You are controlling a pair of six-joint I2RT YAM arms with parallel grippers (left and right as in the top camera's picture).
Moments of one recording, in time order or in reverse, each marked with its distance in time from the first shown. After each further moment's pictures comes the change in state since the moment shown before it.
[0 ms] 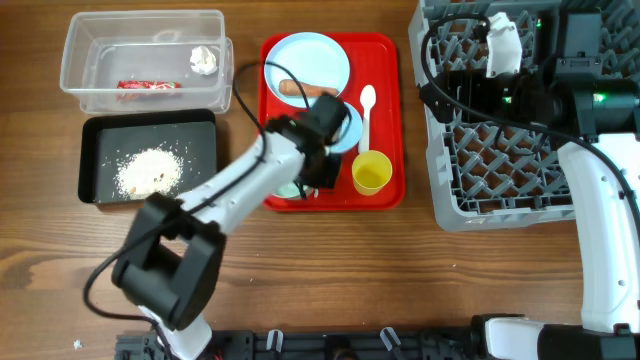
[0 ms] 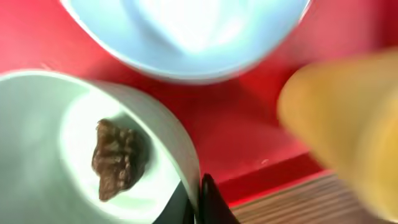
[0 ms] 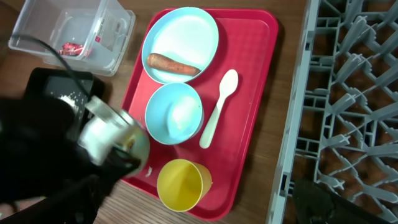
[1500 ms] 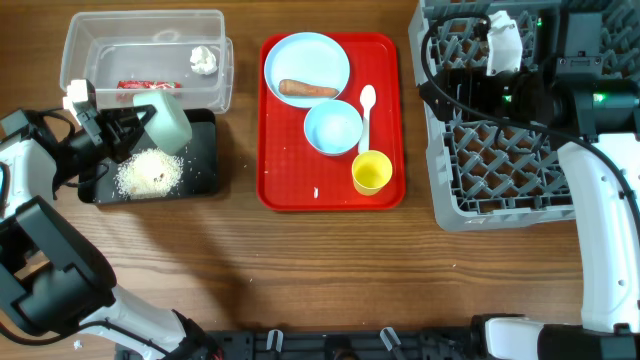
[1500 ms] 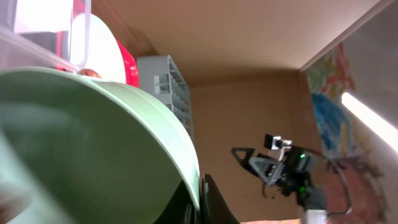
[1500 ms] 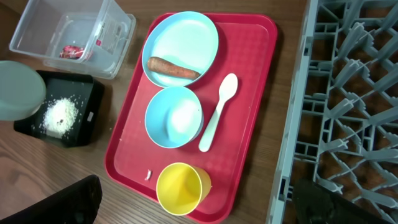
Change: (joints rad) left arm 1.190 0.011 -0.050 -0.103 1.489 0.395; right arm 0.000 0.000 0.000 0.013 0.000 0.002
